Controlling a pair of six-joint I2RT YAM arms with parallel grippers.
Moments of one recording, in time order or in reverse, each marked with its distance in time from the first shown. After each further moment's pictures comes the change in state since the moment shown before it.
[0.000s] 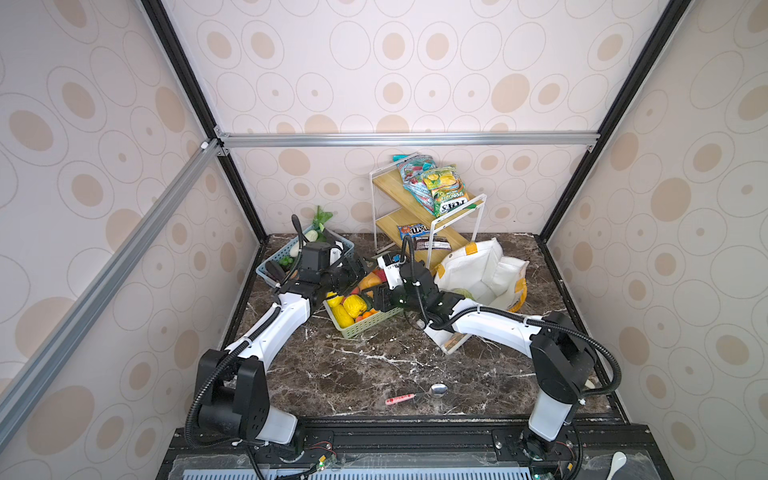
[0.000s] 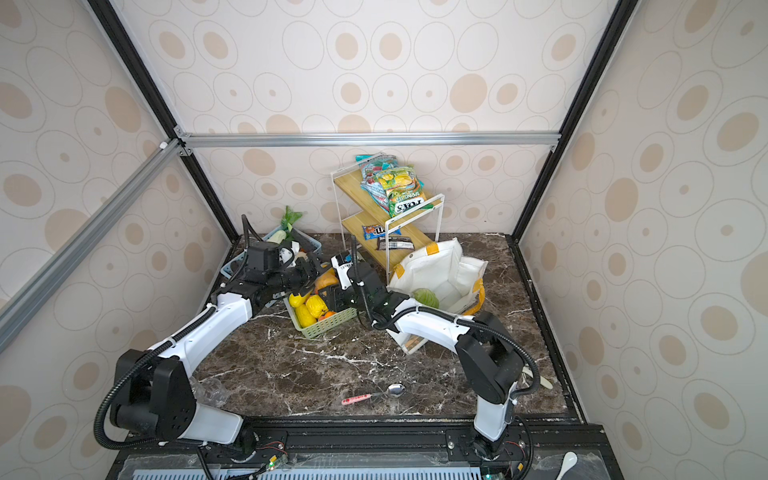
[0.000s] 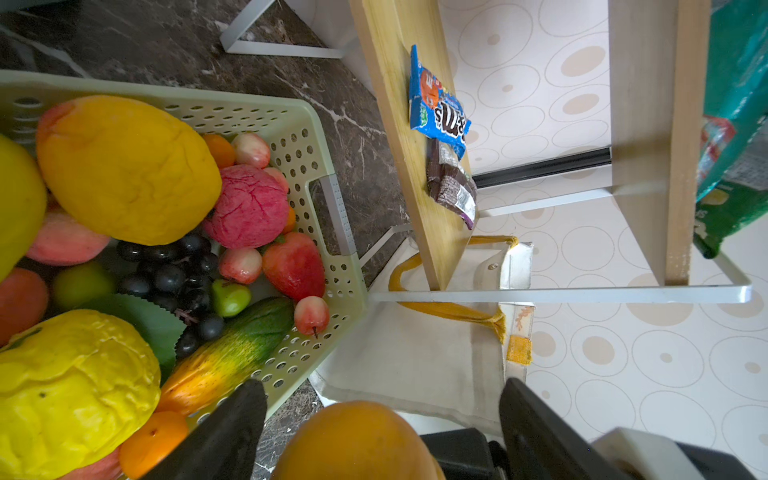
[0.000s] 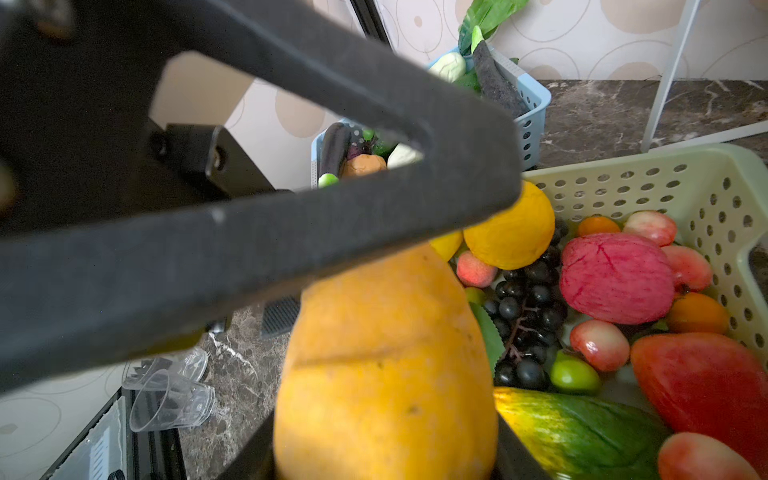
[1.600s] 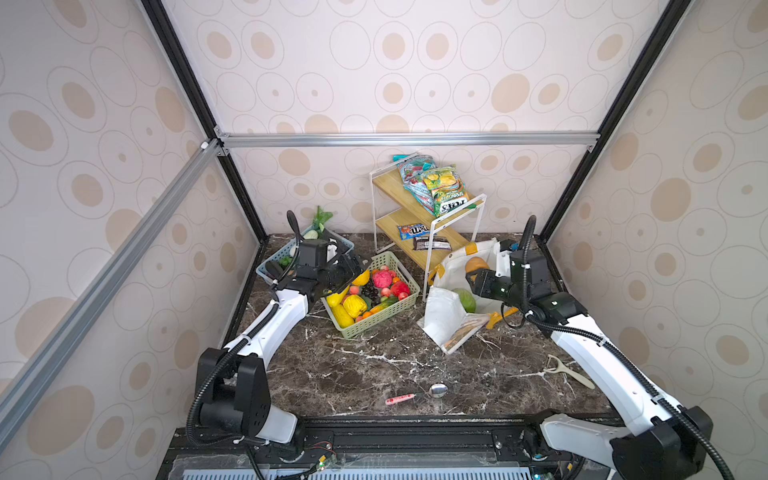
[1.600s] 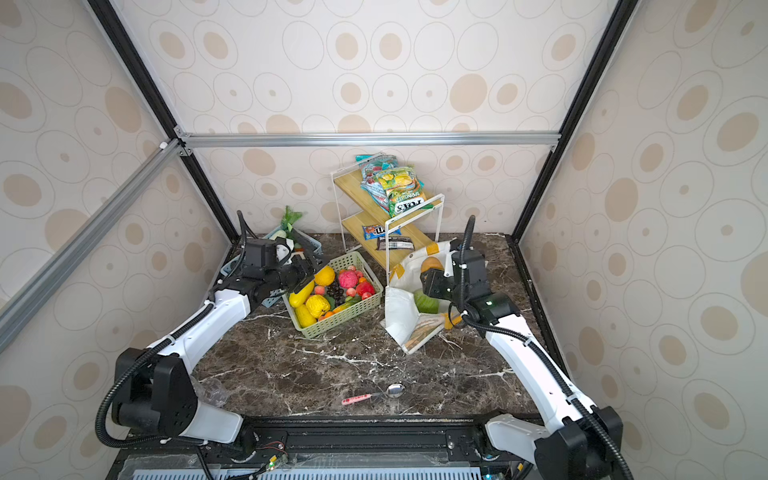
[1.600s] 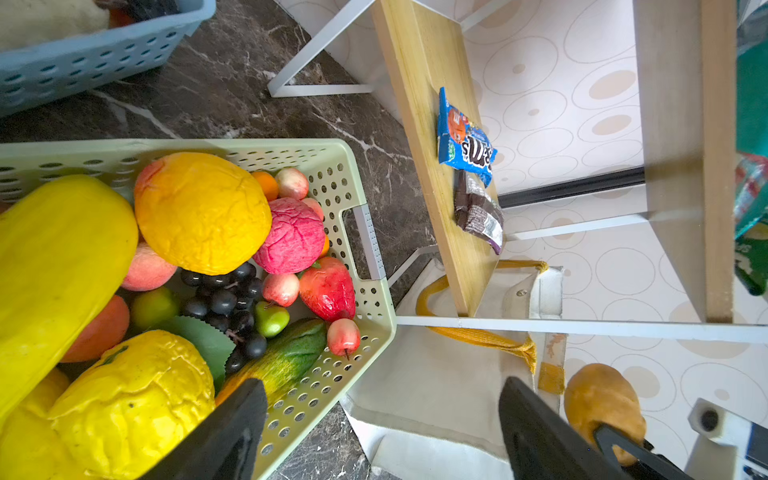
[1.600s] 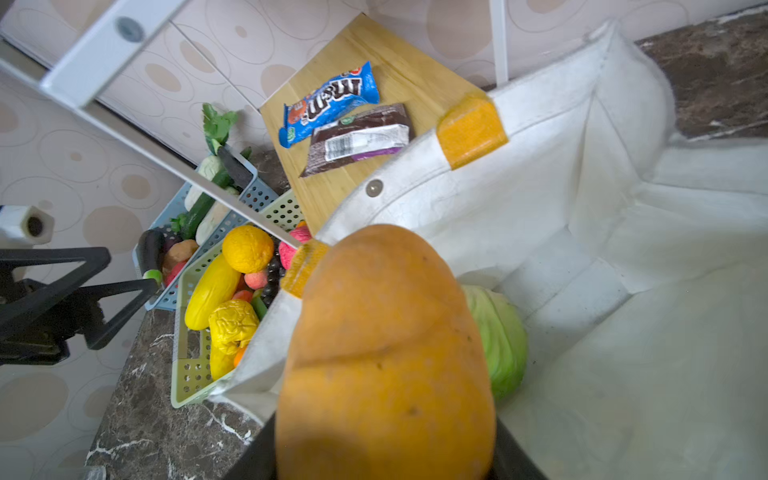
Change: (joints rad) left arm 0.015 0.014 0.034 -0.049 -0.071 0.058; right arm -0.534 -0.597 -0.204 -0.579 0.050 0.034
